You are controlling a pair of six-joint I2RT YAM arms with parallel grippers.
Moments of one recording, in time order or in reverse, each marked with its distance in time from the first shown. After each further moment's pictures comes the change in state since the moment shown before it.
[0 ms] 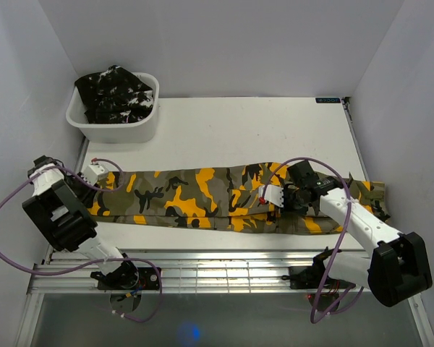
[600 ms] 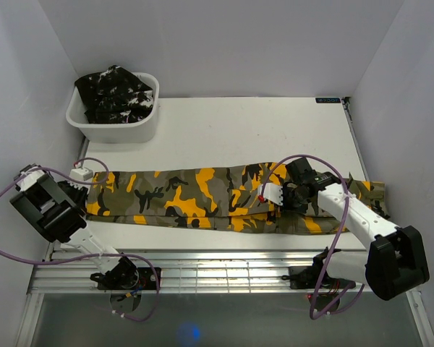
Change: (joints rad) left arm 0.134 0.168 0.086 -0.022 -0.021 -0.153; right arm 0.000 0.050 0.052 -0.050 0.002 0.000
